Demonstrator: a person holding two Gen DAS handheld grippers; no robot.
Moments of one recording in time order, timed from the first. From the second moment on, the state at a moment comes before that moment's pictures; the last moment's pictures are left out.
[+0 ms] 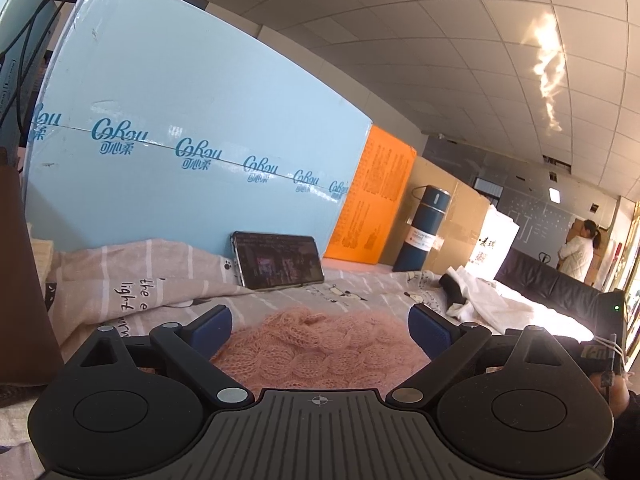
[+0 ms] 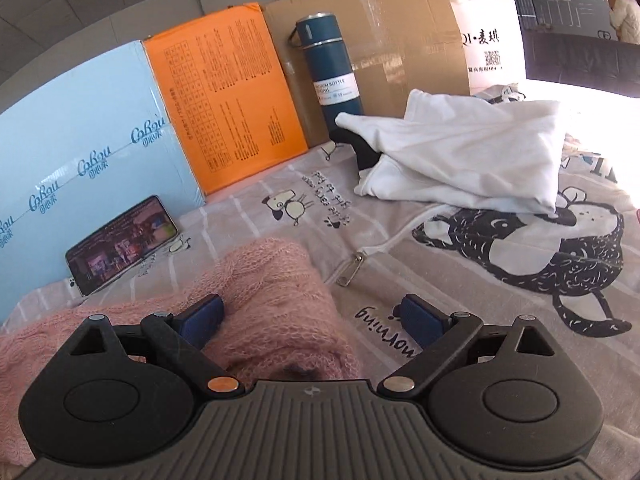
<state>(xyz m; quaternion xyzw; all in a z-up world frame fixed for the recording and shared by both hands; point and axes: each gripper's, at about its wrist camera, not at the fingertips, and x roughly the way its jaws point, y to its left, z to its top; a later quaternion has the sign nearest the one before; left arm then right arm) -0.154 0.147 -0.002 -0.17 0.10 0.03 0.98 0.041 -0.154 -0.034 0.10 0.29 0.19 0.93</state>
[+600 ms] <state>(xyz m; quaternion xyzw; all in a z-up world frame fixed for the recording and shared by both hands) -0.154 0.147 -0.001 -0.17 0.11 0.02 0.98 0.012 -0.164 -0.001 0.08 0.16 0.17 0.97</state>
